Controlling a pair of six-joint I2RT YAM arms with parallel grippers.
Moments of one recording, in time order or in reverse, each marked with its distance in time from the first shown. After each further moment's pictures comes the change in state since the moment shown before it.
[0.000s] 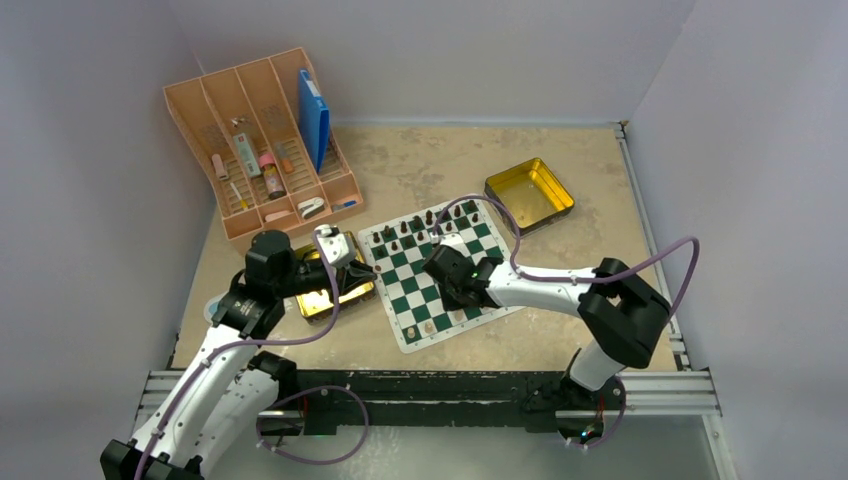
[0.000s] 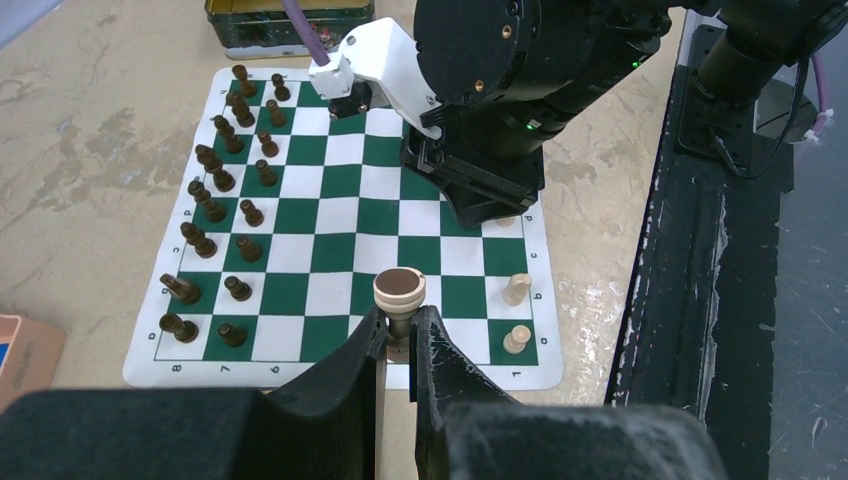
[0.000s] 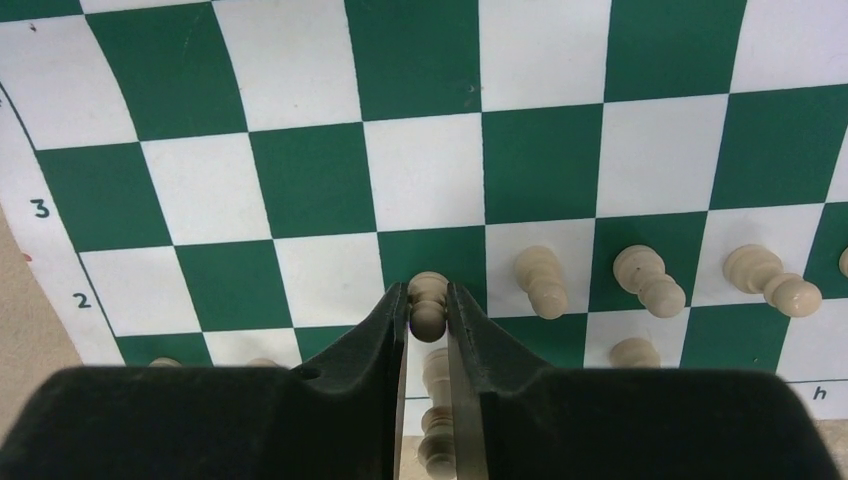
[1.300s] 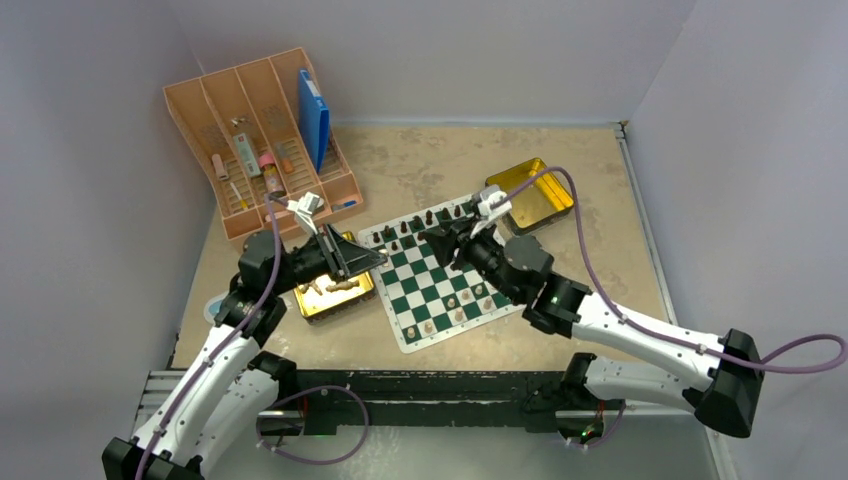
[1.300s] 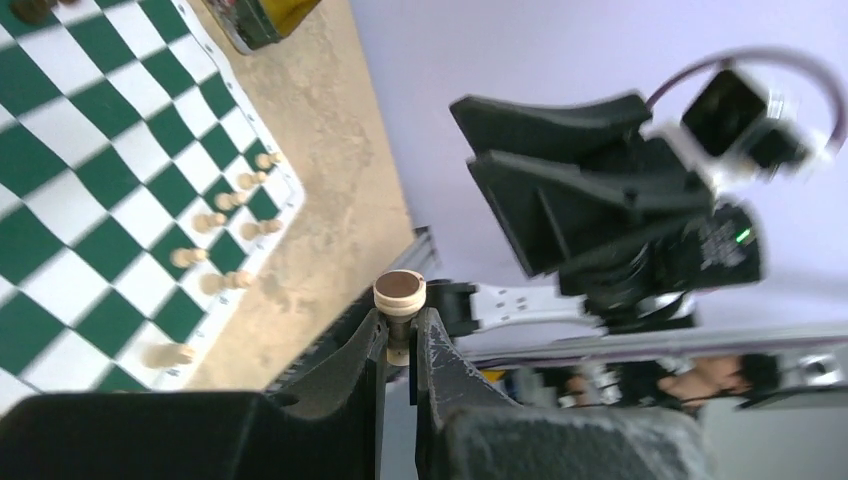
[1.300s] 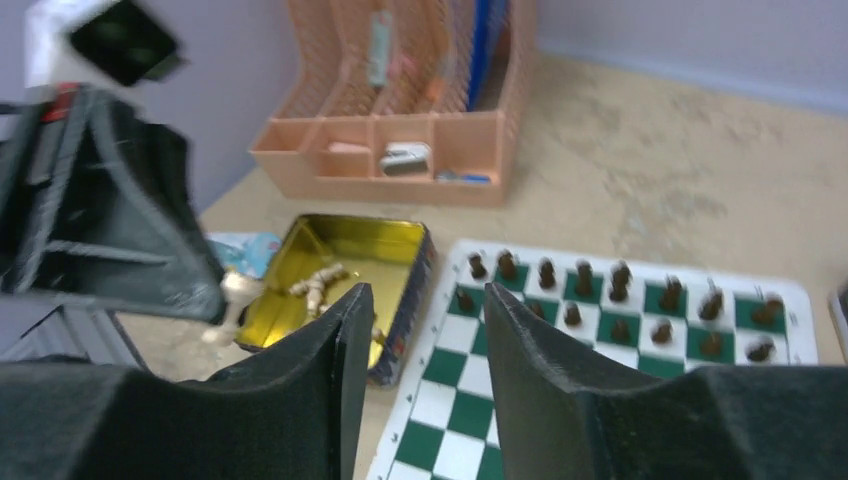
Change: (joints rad) left arm 0.000 0.004 -0.027 0.257 -0.133 -1.293; right arm 0.021 -0.569 -0.101 0.584 0.019 -0.333
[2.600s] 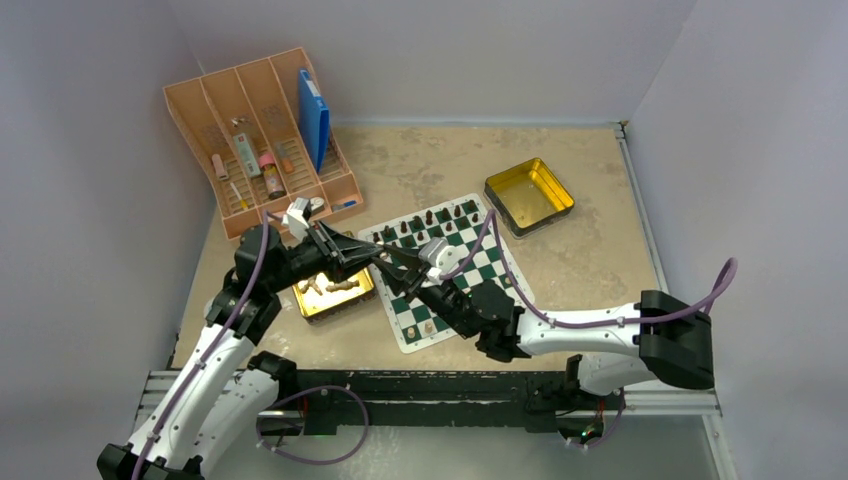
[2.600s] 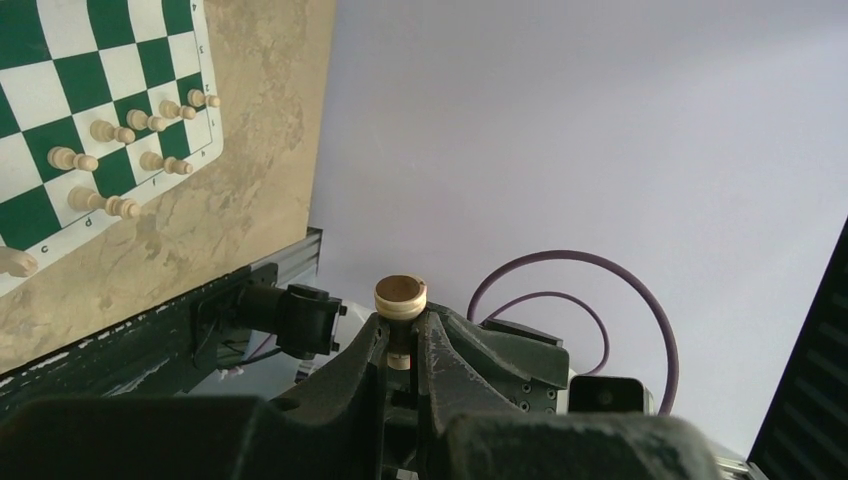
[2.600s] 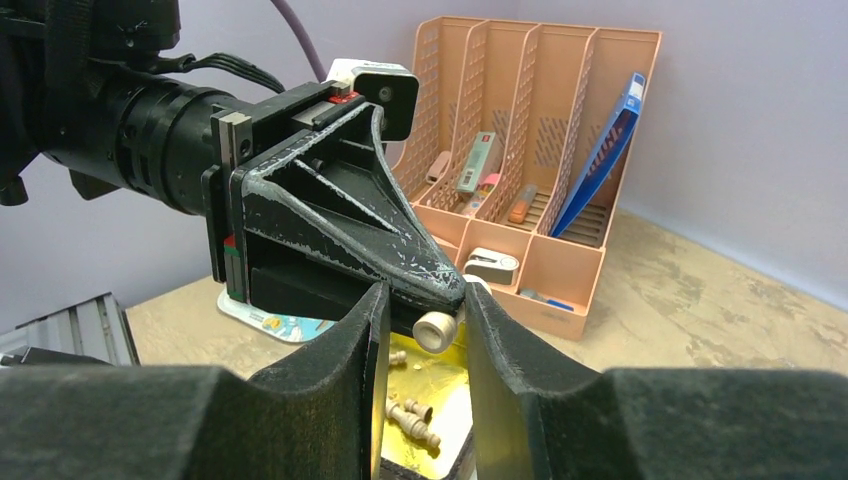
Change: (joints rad) left arm 0.001 -0.001 0.090 -0.174 -0.071 -0.488; right arm 0.300 0.302 -0.121 0.812 0.082 -0.398
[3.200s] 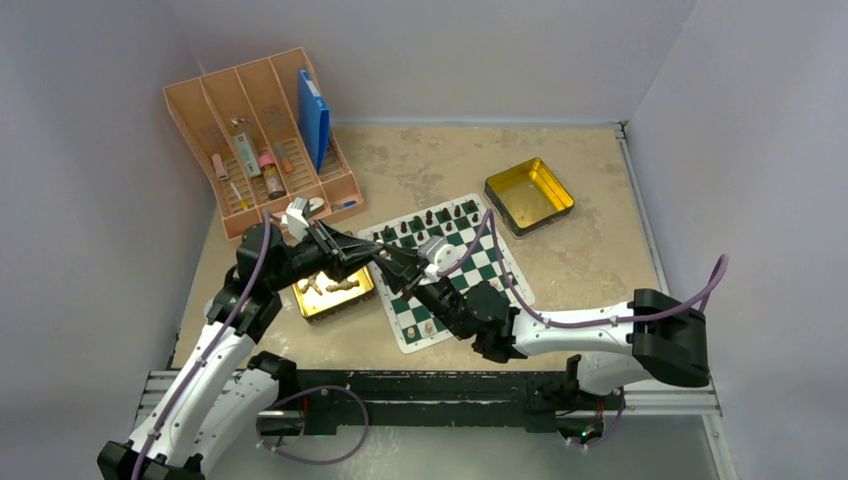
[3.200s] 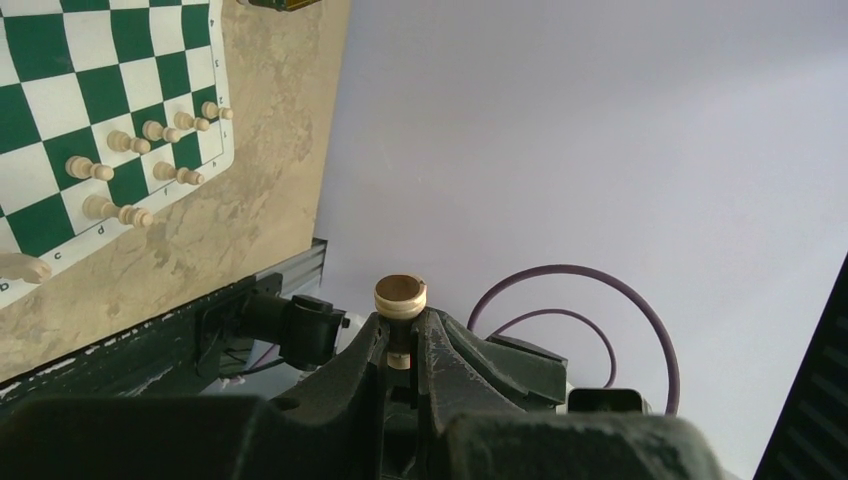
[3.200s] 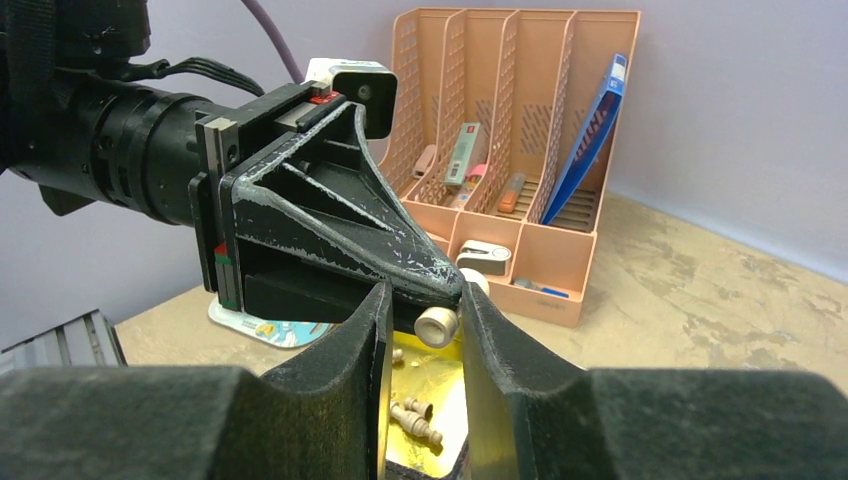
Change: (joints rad) left arm 0.000 0.009 0.006 -0.015 -0.024 0.002; right arm 0.009 0.029 0.011 0.013 0.069 0.021
